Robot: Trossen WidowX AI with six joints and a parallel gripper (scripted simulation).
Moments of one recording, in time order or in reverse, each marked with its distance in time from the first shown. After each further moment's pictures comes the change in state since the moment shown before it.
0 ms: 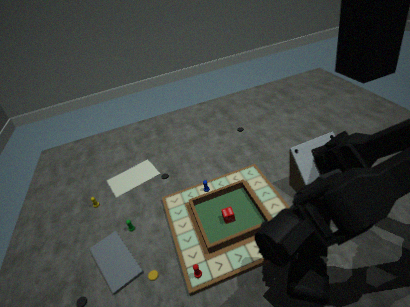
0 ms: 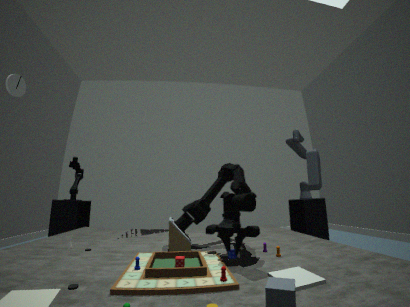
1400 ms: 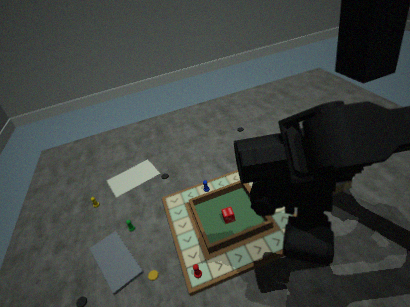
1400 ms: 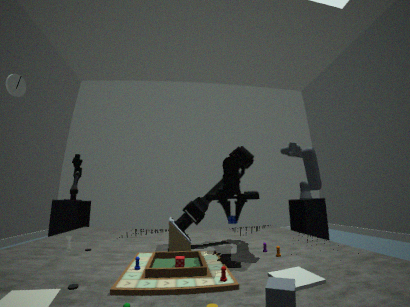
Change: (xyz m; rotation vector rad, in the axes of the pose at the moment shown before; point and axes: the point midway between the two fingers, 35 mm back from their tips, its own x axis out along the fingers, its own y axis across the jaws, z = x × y) arm -0.120 0.006 0.005 0.020 -0.009 -0.005
